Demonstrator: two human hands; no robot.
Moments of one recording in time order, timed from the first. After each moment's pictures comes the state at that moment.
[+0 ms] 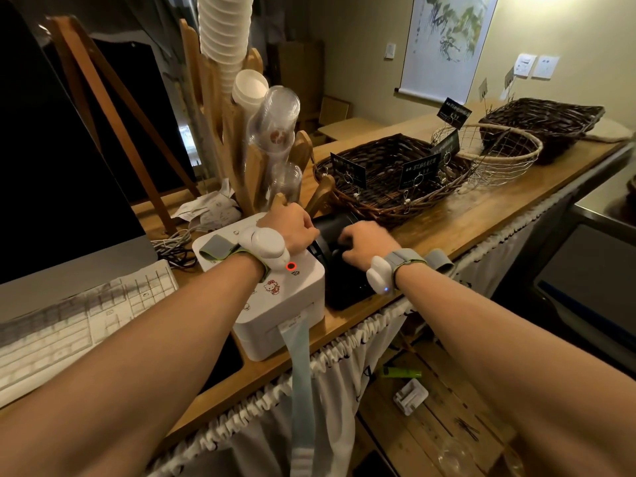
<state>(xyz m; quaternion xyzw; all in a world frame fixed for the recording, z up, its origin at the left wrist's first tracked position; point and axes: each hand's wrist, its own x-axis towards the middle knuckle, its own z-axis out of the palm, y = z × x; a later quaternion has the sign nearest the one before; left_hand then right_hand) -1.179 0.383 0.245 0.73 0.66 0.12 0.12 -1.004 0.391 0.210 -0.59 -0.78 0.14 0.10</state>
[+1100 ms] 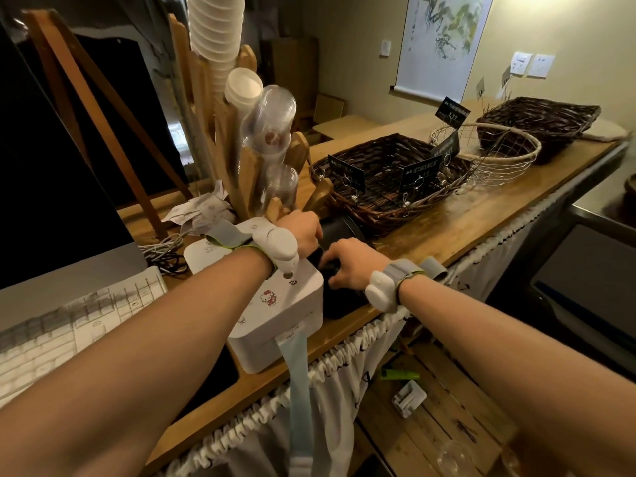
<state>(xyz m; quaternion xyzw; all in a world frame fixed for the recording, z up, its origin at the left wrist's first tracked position) -1.162 0.395 0.254 0.79 0.60 0.00 0.12 -1.021 0.384 0.206 -0.47 -0.86 0.19 0.05</state>
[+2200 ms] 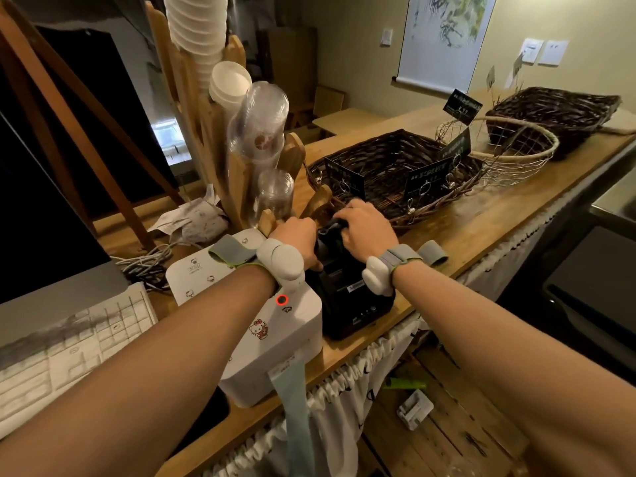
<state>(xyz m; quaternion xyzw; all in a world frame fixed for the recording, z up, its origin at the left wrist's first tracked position) -1.157 0.428 0.238 0.77 0.63 0.00 0.11 -1.008 0.453 0.206 -0.57 -0.80 0.04 0.18</state>
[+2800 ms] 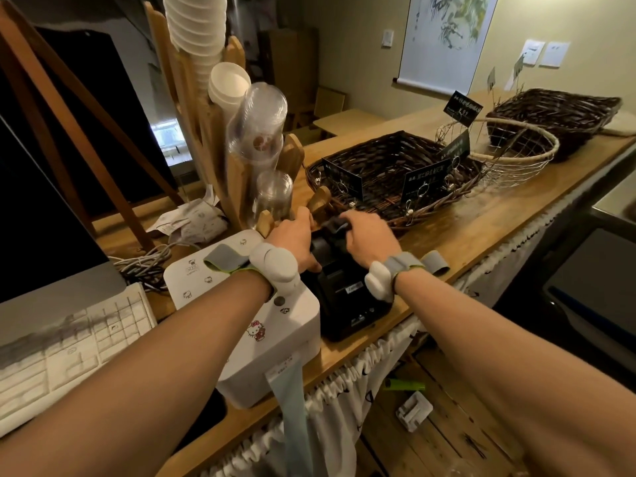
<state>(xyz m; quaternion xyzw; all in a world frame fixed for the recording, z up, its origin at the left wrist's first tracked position) -1.158 0.420 0.235 0.74 0.65 0.08 0.15 -1.011 0.449 0.199 -0.59 -0.77 0.12 0.22</state>
